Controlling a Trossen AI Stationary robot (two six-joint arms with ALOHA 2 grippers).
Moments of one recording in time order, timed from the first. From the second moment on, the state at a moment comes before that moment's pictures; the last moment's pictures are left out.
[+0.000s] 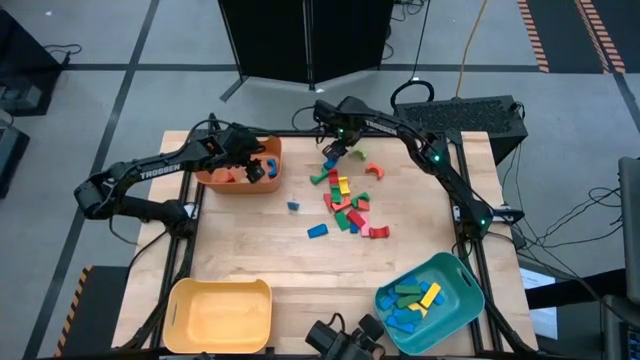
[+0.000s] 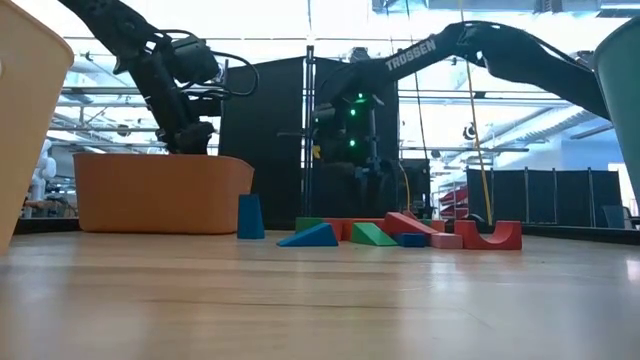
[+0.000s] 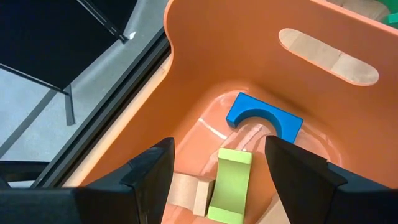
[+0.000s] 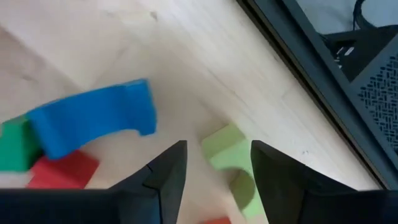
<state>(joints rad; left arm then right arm) 0.68 1.22 0.74 -0.43 -0.16 0.12 -0.58 2.42 2.22 -1.31 0.15 0.22</state>
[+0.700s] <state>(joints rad) 0.68 1.22 0.74 -0.42 -0.16 0.14 -0.62 2.40 2.22 -1.37 0.15 0.42</state>
